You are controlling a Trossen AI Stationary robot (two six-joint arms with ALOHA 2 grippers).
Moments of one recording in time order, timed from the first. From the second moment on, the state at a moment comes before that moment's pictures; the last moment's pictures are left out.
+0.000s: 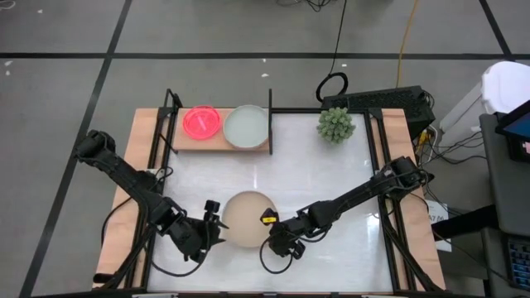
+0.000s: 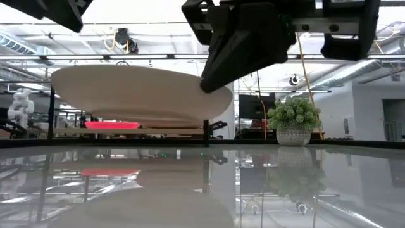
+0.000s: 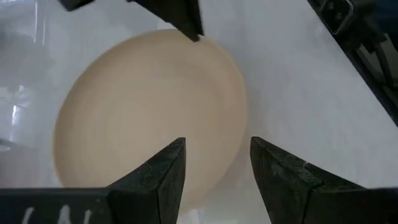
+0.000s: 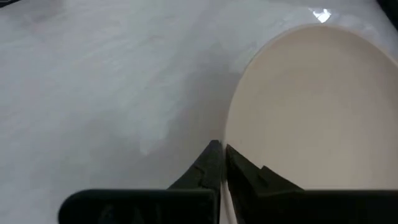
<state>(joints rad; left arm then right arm) -0.71 1.39 0.93 -0.44 -0.40 -0.22 0.41 1.90 1.28 -0.24 0.06 -0.49</state>
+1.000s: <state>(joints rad) -0.67 1.49 0.93 -0.44 -0.37 0.20 0.38 1.83 1.28 -0.29 0.05 -0.49</state>
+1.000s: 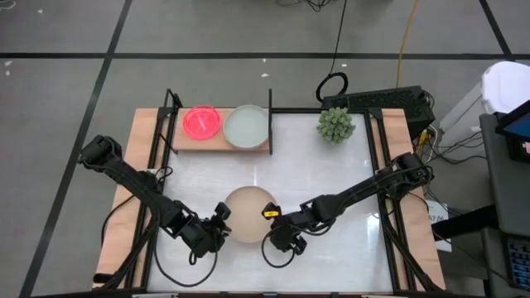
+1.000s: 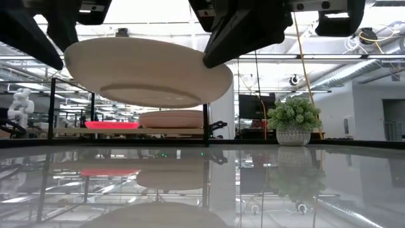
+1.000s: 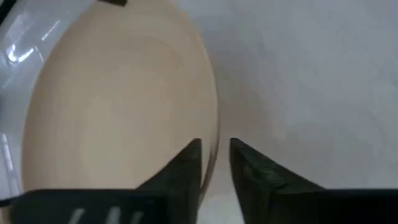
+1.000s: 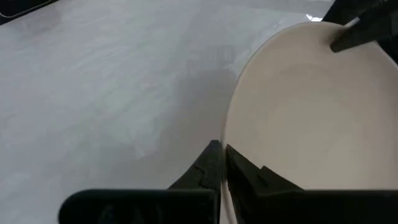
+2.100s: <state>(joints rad) -0.62 1.49 0.93 -0.44 -0.34 0.28 0.38 1.76 1.28 -0.20 0.13 -0.17</state>
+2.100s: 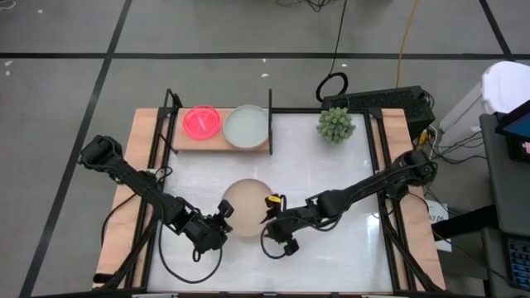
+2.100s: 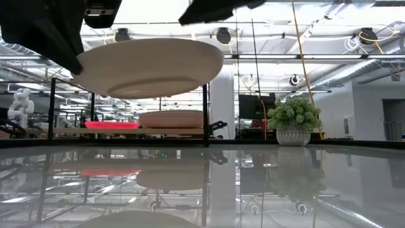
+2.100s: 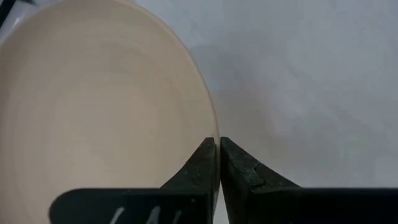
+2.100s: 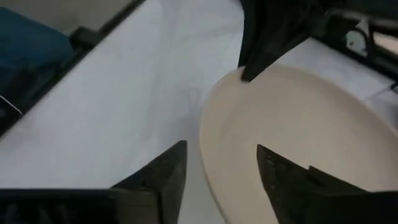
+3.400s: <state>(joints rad) 0.04 1.25 1.16 -0.75 -0.30 0.58 0.53 1.37 0.87 0.02 0.31 -0.05</state>
